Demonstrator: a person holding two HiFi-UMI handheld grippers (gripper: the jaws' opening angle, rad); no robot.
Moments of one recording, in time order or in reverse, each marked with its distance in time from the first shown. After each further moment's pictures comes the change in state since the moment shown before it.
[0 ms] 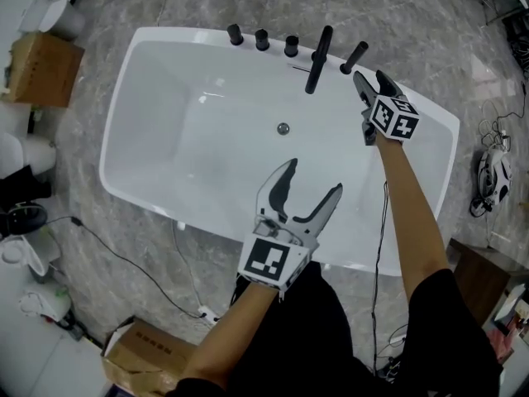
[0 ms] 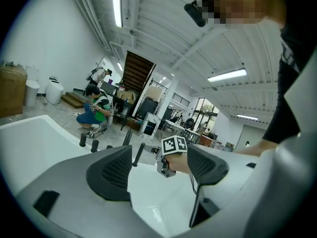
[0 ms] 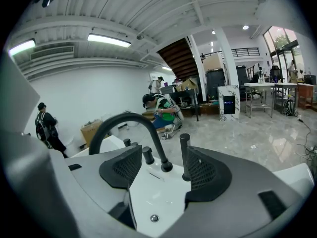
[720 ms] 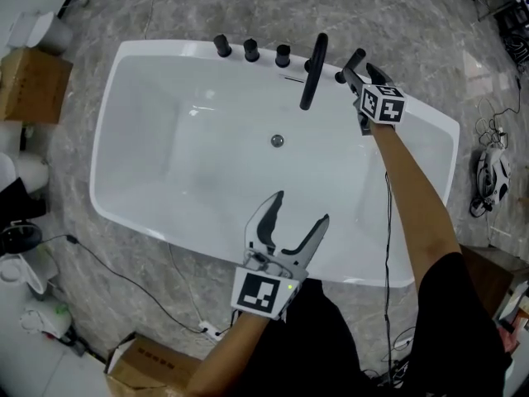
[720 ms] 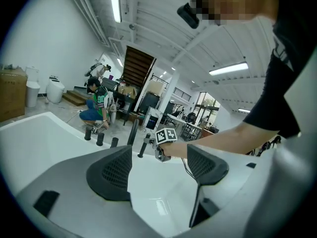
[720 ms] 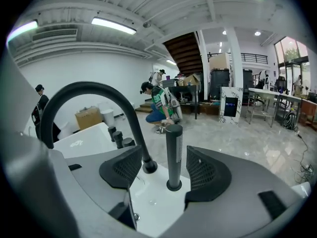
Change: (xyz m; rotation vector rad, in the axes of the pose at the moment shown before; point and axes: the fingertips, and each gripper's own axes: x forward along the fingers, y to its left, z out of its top) left arm -0.005 0.024 -0.038 0.014 0.069 0.026; right arm 0.083 -0.041 -0.025 -0.120 0.074 -0.035
